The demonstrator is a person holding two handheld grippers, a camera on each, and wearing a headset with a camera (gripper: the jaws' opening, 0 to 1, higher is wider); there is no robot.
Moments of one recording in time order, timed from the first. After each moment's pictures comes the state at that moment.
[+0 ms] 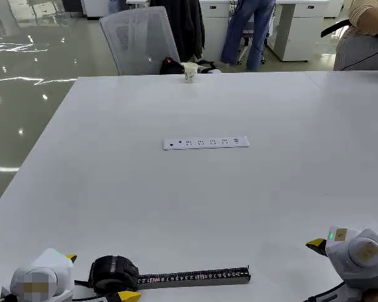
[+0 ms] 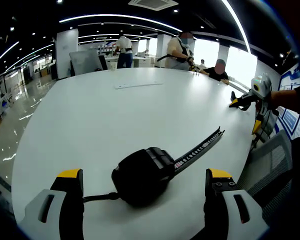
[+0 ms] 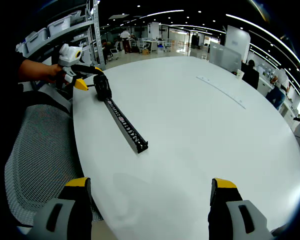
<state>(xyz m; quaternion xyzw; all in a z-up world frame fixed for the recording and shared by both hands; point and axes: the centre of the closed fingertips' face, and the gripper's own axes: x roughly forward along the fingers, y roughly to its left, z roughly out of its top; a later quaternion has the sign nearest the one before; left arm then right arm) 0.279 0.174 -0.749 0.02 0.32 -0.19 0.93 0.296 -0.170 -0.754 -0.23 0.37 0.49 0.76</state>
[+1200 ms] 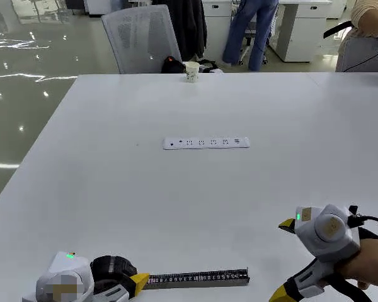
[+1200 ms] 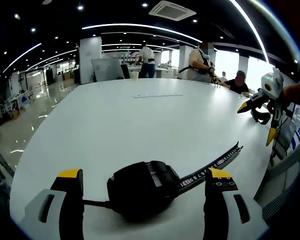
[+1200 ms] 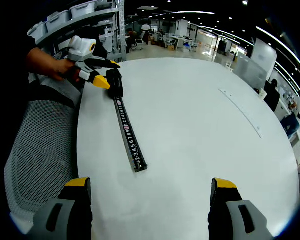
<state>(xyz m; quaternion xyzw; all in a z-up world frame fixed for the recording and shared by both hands) 0.298 0.167 -0.754 0.01 0.27 -0.09 0.96 0.319 -0.128 -0.748 -0.30 0.35 0.56 0.69</state>
